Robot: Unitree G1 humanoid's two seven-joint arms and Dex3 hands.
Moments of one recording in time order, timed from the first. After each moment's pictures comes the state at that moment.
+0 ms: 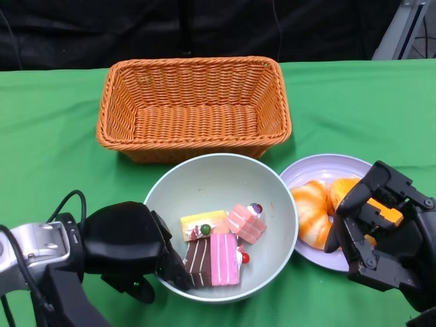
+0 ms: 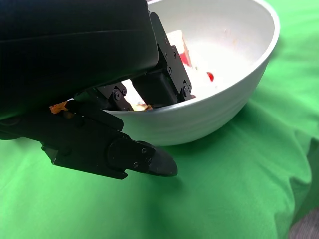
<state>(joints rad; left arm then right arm) -0.53 0.59 -0.56 0.54 0.91 -0.98 0.02 0.20 -0.01 0.03 -0.38 0.27 -0.02 0.21</state>
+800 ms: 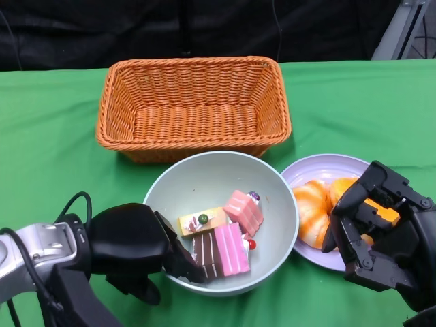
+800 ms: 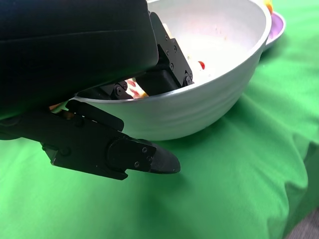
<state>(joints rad) -0.51 0.57 -0.56 0.53 0.86 -0.94 -0.02 0.20 0.00 0.04 -0.38 0.25 -0.04 0.20</state>
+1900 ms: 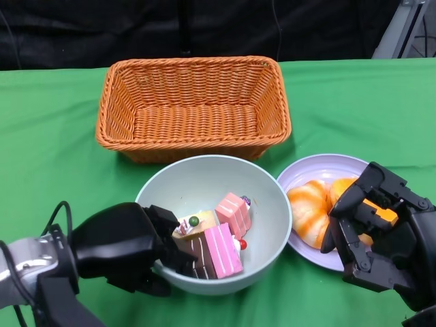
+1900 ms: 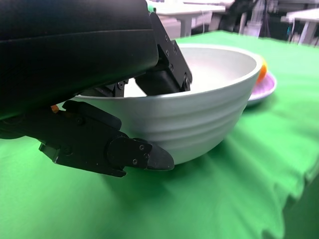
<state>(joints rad) -0.52 0.55 -0.54 0.70 0.83 -1.10 0.25 0.19 0.00 0.05 -0.35 0.23 -0.08 0.21</state>
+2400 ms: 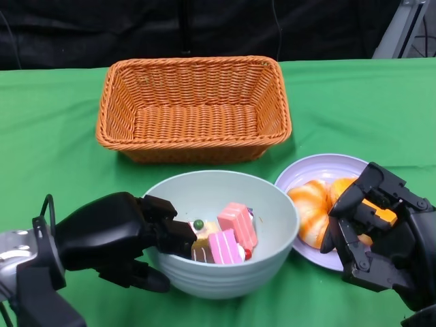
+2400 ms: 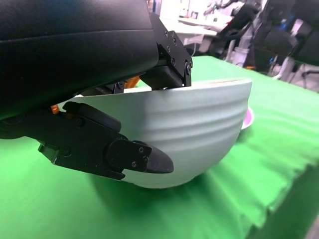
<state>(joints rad) -0.49 0.57 -0.46 0.67 0.57 -1.21 0.05 0.19 0.00 0.05 -0.34 0.23 -0.08 0.21</state>
